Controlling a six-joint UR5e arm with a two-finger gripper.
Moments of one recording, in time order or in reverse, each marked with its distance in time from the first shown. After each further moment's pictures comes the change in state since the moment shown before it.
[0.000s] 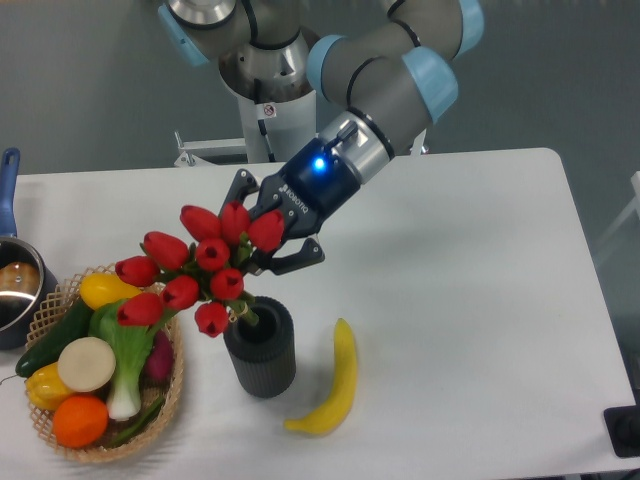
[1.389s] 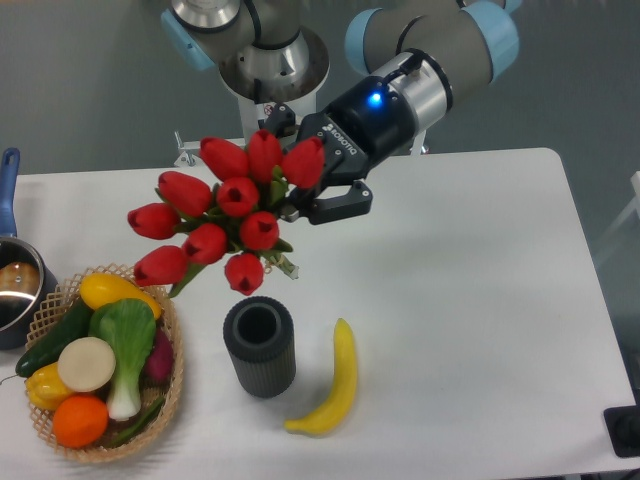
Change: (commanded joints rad) arm 0.104 -0.020 0.091 -0.002 -0.206 -0.008
